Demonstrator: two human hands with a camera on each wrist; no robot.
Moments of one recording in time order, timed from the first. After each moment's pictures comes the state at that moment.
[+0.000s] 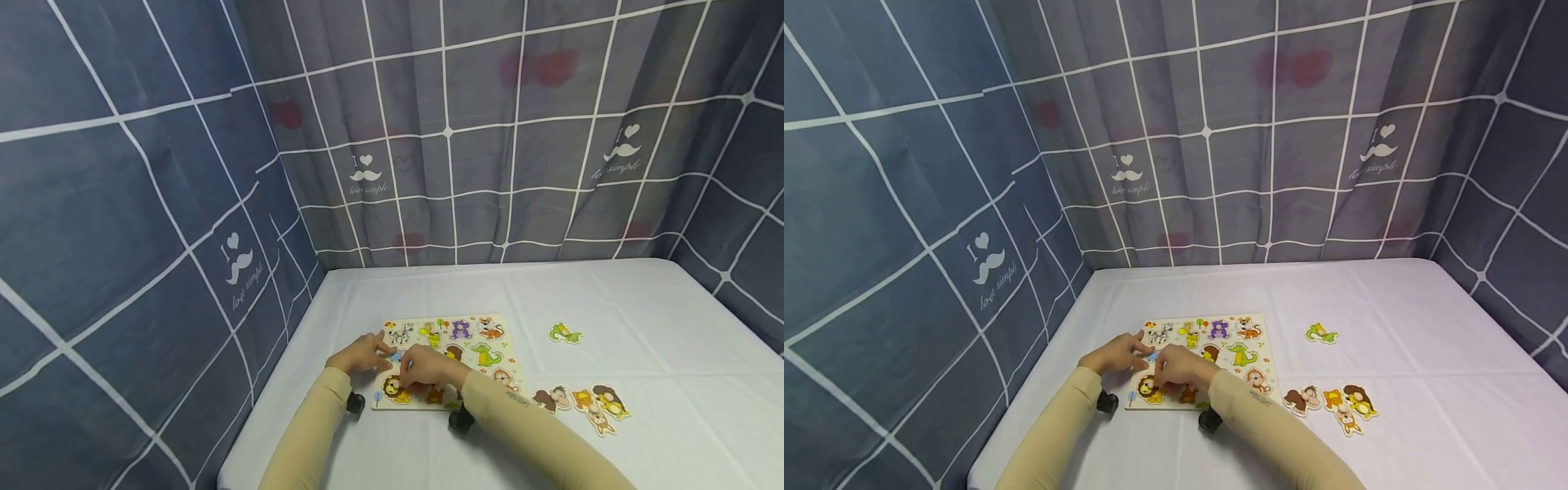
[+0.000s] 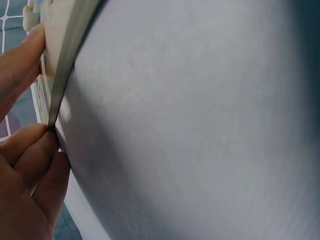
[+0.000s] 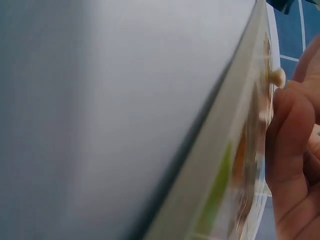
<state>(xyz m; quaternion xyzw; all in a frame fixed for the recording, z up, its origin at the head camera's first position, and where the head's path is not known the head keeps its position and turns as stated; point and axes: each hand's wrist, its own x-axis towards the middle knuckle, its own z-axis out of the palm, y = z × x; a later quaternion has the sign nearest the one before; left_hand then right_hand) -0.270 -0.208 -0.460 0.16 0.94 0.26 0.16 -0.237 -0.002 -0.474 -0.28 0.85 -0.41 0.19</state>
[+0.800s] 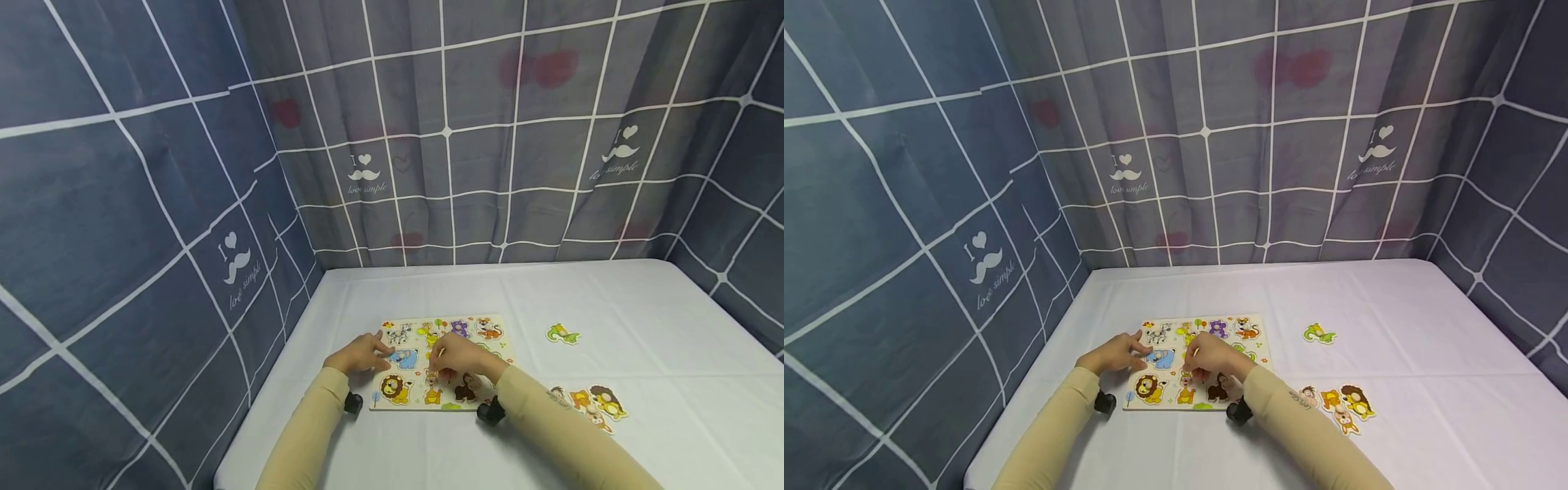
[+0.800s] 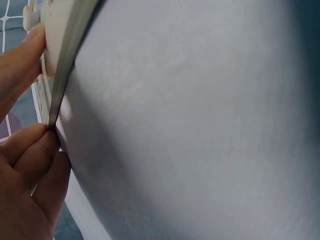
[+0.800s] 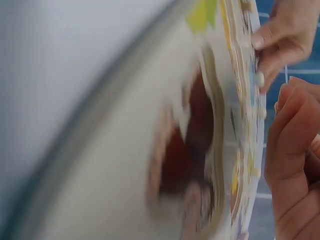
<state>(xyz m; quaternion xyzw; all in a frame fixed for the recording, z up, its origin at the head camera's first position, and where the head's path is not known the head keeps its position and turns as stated) -0.267 -0.208 -0.459 0.14 0.94 0.26 0.17 -0.245 0.060 -0.466 -0.24 0.84 -0.46 0.18</state>
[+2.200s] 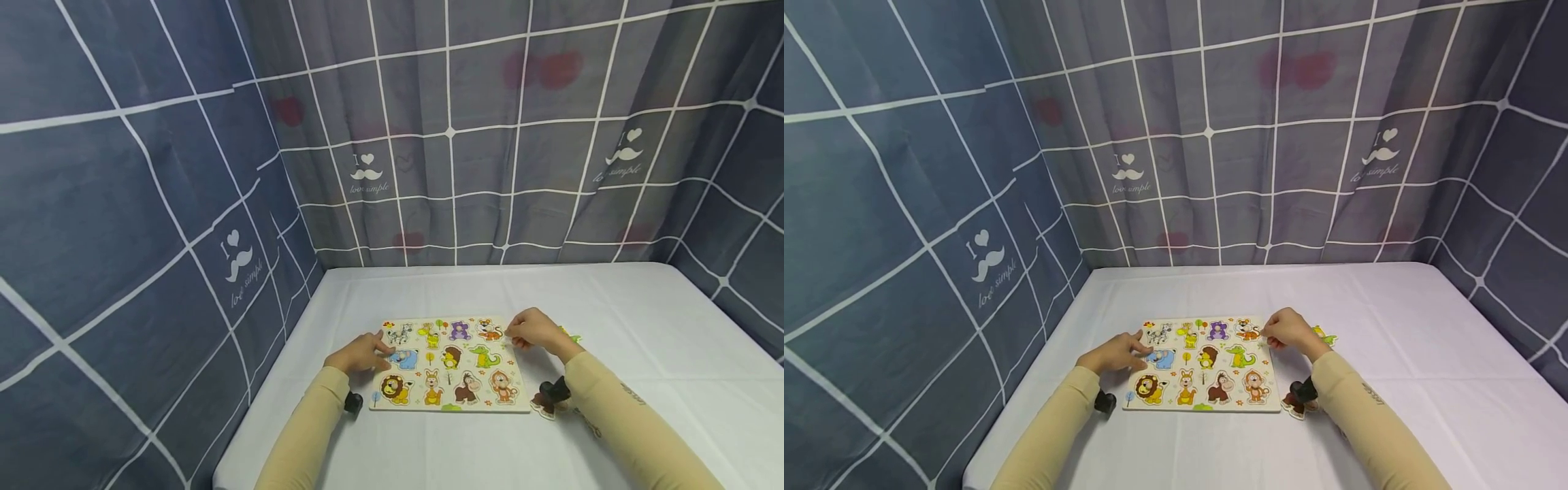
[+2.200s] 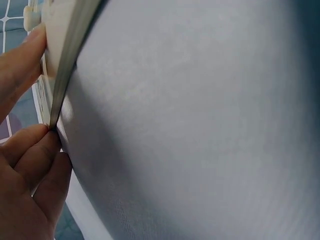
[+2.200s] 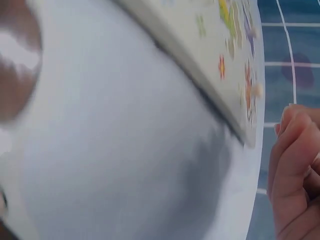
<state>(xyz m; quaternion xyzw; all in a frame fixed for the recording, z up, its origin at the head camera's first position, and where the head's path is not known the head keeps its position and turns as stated) -0.266 -0.207 -0.459 0.12 0.94 0.27 0.16 -0.277 0.199 -0.461 -0.05 0.88 -0.46 0.11</state>
